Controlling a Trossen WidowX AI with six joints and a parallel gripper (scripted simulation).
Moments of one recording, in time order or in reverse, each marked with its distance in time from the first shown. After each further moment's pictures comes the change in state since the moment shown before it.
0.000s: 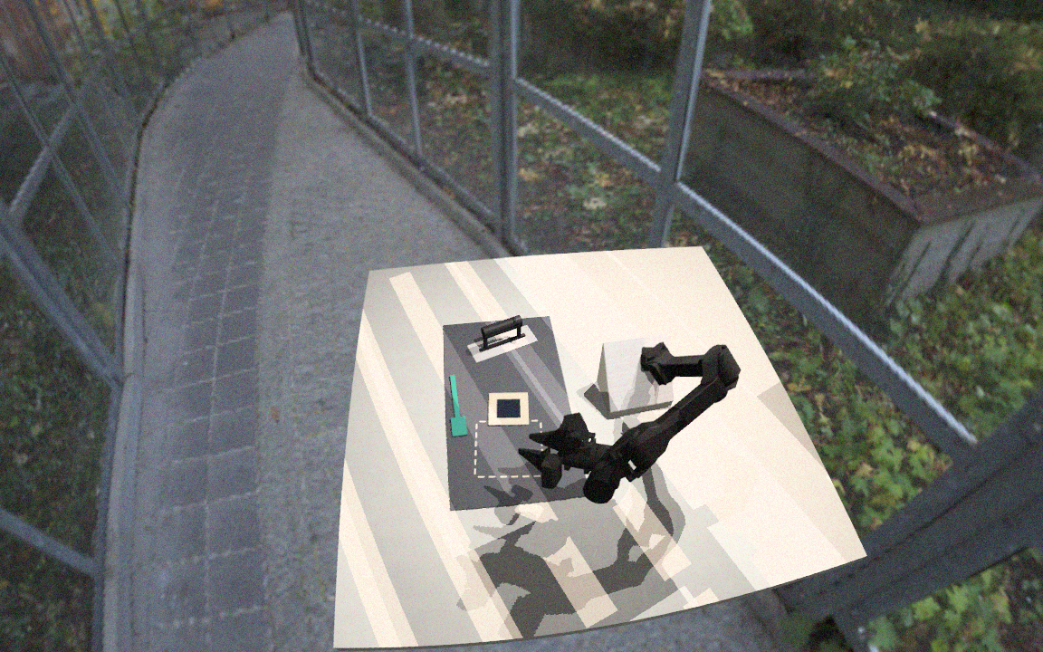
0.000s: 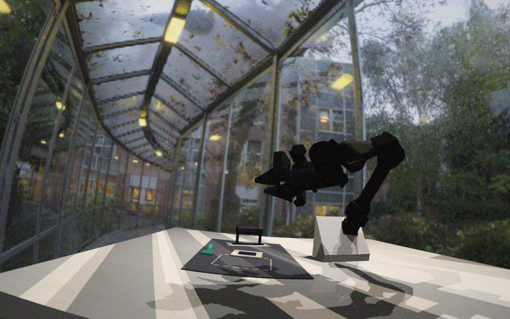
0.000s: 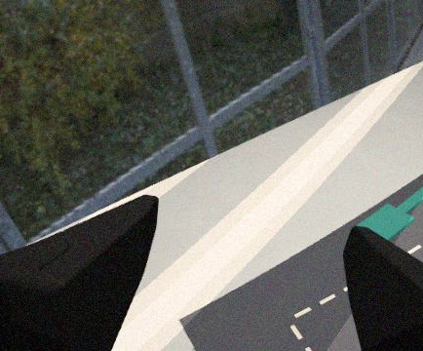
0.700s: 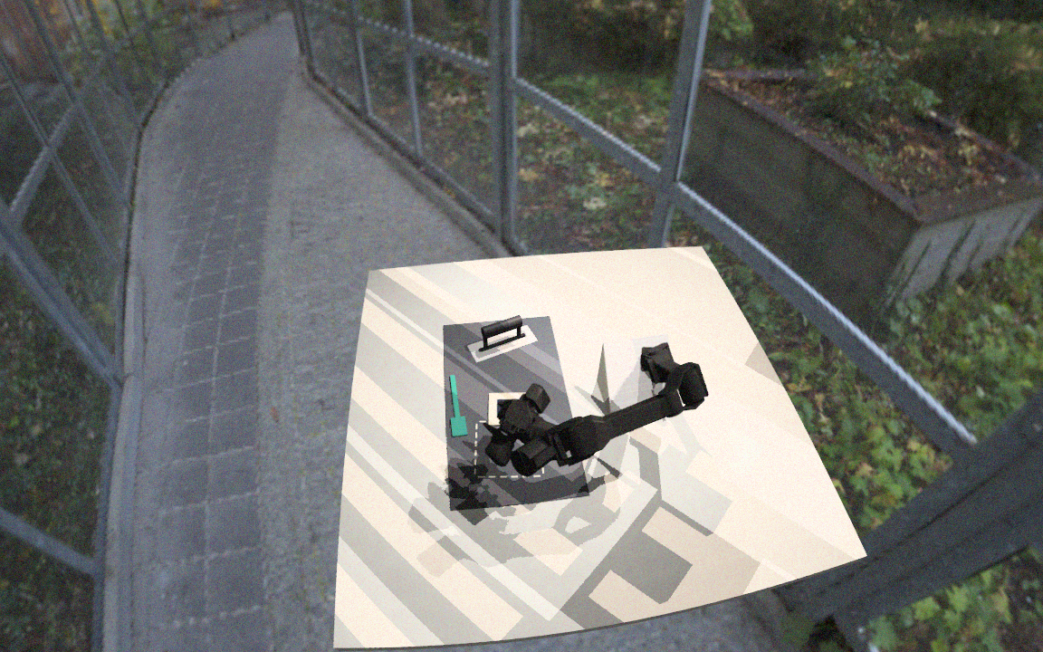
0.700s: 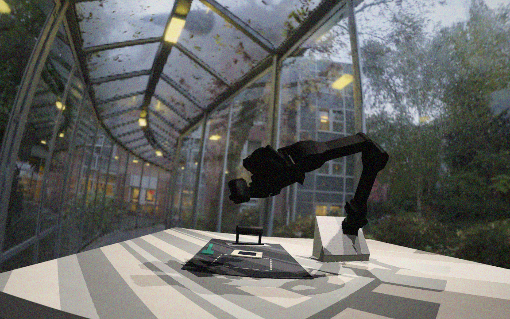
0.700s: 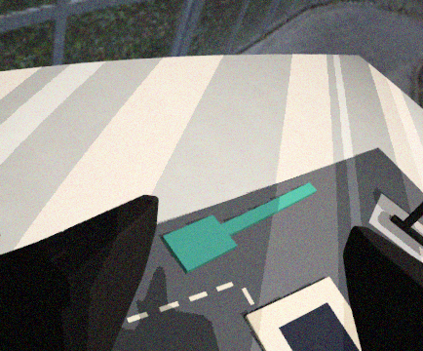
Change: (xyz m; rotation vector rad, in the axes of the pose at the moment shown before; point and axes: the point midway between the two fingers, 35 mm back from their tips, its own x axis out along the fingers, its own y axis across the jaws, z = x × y) arm 0.107 -0.054 0.014 -0.521 0.143 -0.325
